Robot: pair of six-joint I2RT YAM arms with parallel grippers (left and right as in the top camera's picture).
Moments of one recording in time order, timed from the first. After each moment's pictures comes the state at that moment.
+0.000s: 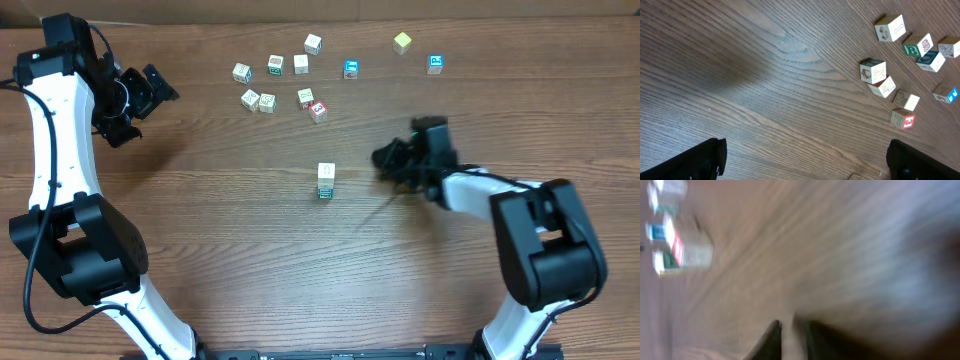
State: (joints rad) left arm 0.29 2.03 1.94 -1.23 0.30 -0.41; right arm 0.22 1.92 0.88 0.17 -0.32 0.83
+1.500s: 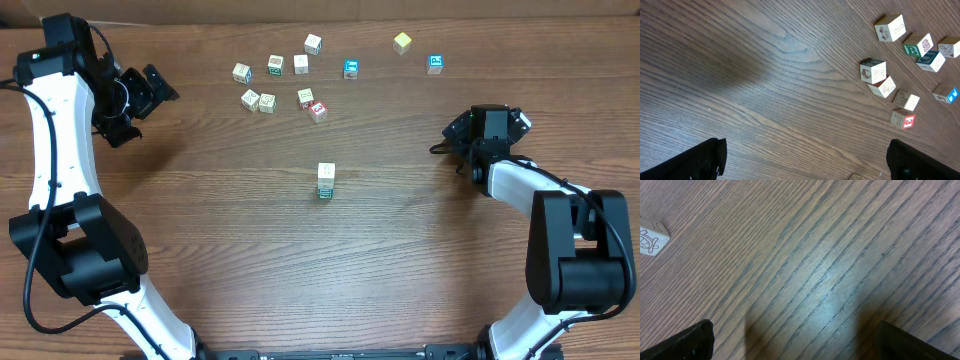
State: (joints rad) left arm 0.29 2.03 1.94 -1.23 0.30 -0.41; right arm 0.00 1.87 0.93 0.02 0.25 0.80
